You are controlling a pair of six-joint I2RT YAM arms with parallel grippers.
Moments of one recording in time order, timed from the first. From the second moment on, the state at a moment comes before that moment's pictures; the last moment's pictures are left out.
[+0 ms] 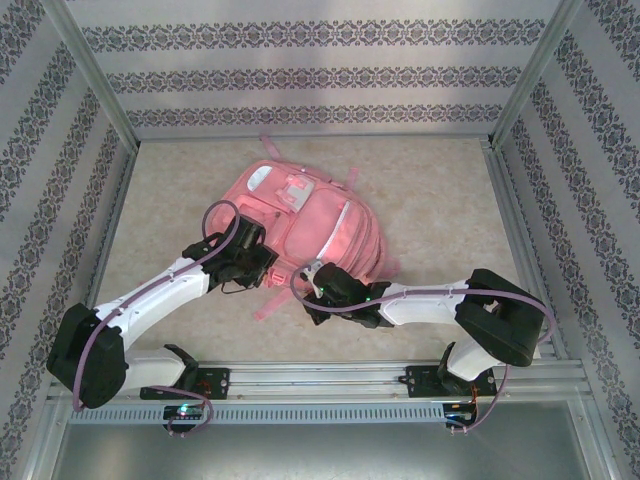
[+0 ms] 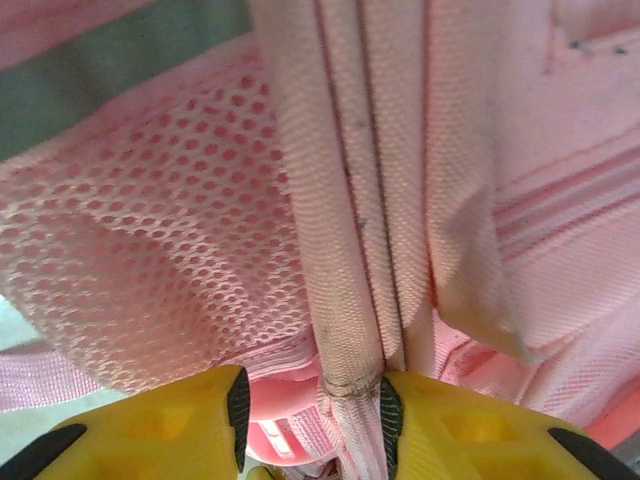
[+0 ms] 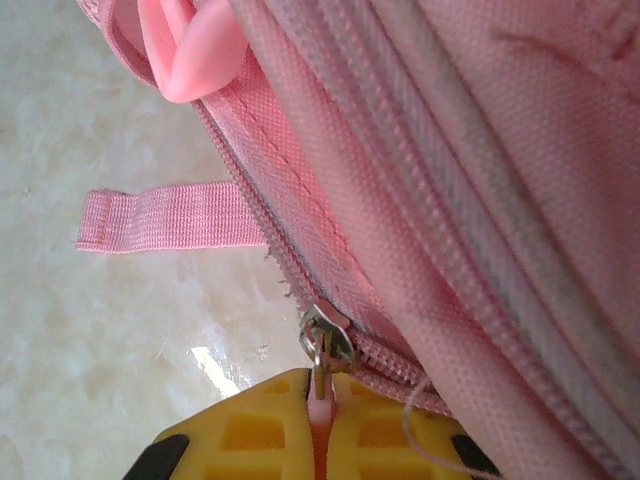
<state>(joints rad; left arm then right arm) -0.54 1.26 0.82 -0.55 0.06 -1.47 1.03 1.54 0.65 0.08 -0.04 0.42</state>
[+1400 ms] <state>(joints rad) -0.33 1.22 0.77 -0.49 0.12 -1.32 1.00 1.35 0.48 0.02 0.03 0.49</state>
